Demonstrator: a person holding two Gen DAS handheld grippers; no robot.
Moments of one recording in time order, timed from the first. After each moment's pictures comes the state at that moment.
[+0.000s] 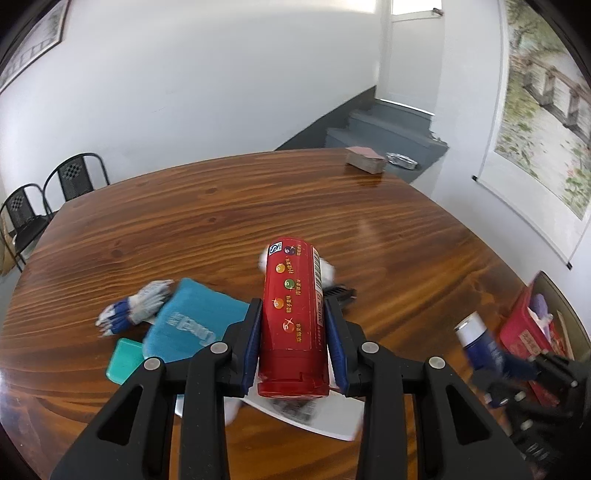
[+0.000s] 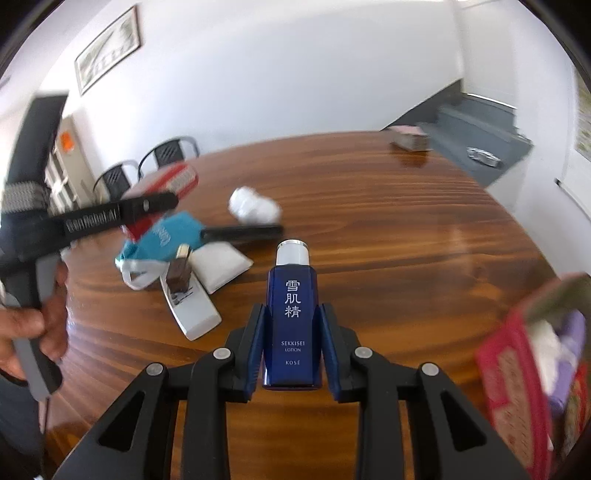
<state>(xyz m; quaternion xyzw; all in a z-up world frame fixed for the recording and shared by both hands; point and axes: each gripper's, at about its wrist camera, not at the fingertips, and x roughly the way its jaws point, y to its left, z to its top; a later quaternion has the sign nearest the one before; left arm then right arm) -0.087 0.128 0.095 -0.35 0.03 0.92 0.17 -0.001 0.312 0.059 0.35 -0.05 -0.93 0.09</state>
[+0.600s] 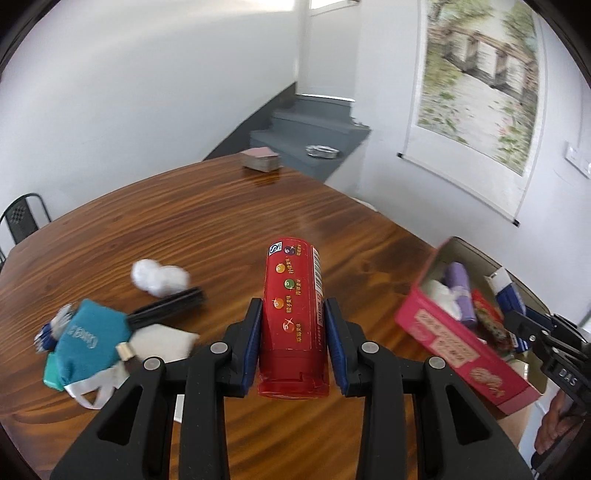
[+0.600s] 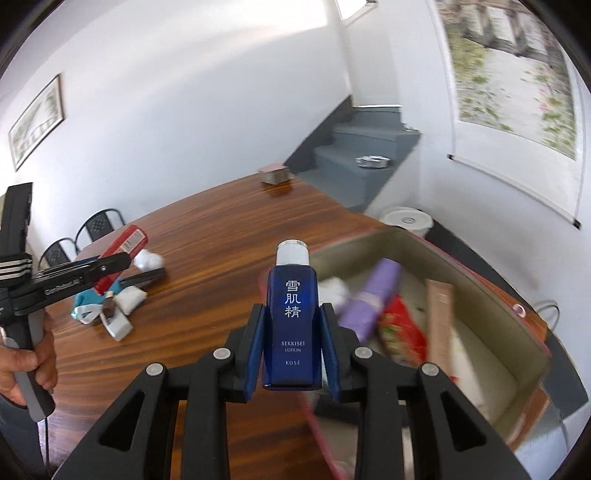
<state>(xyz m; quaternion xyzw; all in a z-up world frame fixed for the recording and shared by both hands) -0.023 0.234 0.116 -0.33 0.07 0.90 0.29 0.105 0.449 0.081 0.29 -0.12 -0.95 -0.08</state>
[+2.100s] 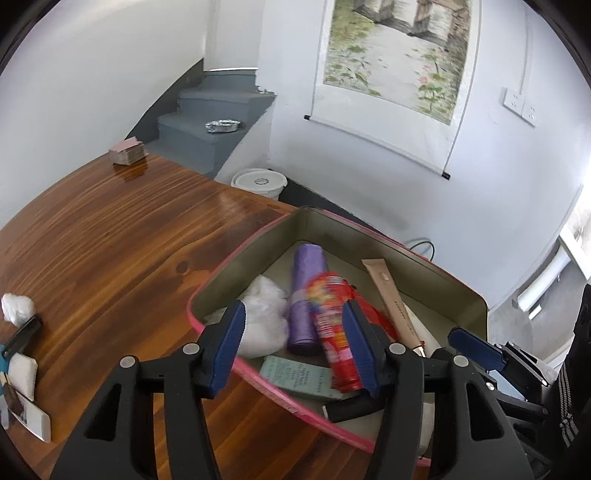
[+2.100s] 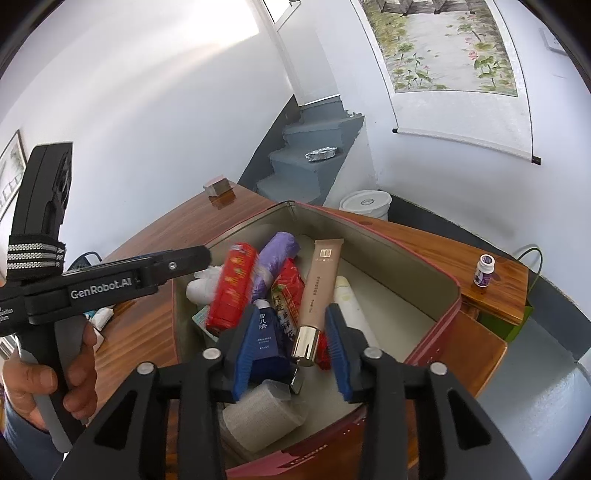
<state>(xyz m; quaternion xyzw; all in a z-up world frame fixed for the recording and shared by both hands) 0.028 0.394 0.099 -0.36 0.11 0.83 0.41 0.167 0.519 0.059 0.26 -0.20 -0.94 -0.13</state>
